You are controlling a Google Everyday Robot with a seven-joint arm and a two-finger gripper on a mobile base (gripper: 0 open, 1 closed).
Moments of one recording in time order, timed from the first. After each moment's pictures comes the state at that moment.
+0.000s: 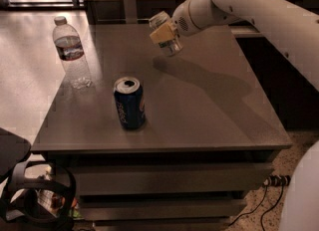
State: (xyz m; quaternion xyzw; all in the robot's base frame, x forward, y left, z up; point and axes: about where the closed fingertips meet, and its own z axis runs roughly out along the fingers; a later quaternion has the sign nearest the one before) arm 0.749 -0.030 0.913 -0.40 0.79 0.14 0.44
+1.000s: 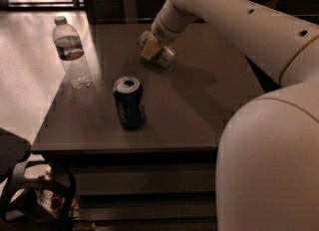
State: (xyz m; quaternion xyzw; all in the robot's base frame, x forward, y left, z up) arm 0.755 0.000 0.850 -0.47 0.83 0.04 0.30
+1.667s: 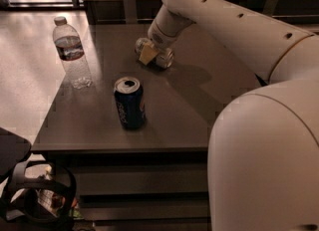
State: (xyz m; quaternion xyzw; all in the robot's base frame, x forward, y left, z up) arm 0.757 0.014 0.834 -0.48 0.83 0.06 0.28
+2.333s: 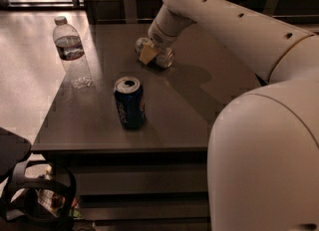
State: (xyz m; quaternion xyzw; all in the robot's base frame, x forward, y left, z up) arm 0.757 0.016 0.832 -0.48 0.83 0.06 0.28
